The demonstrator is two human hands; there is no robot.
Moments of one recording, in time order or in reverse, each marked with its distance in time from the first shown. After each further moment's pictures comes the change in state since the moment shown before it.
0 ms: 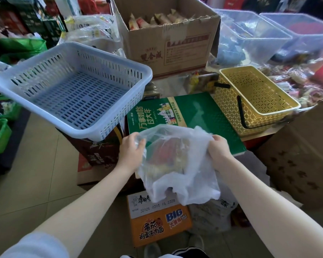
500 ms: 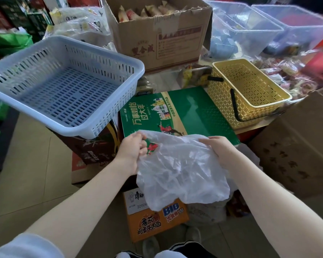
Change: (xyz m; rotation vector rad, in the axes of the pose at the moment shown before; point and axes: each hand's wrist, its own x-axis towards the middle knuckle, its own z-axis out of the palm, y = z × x) left_hand -0.008 0.034 0.008 -0.873 -0.115 -0.375; right_hand 0.002 0.008 -0.031 -0.017 -0.155 0.168
